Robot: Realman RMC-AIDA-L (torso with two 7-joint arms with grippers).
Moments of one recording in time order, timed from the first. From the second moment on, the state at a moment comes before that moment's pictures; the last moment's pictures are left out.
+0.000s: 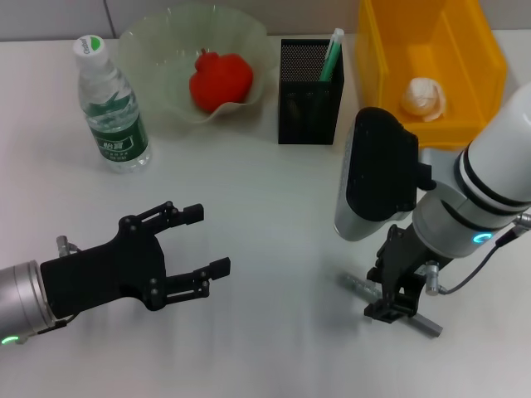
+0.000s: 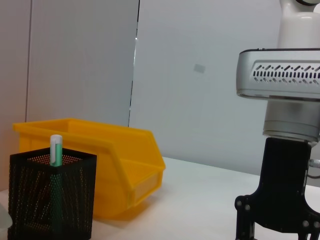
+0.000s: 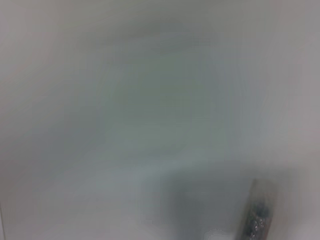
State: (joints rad) left arm -0.48 -2.07 0.05 0.26 2.46 1.70 -0.74; right arm 0.60 2.09 -1.79 -1.35 -2.55 -1.57 2.38
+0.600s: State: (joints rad) left arm -0.47 -2.07 0.05 0.26 2.46 1.70 -0.74; right arm 0.60 2.09 -1.81 -1.35 -2.56 -1.56 2.38
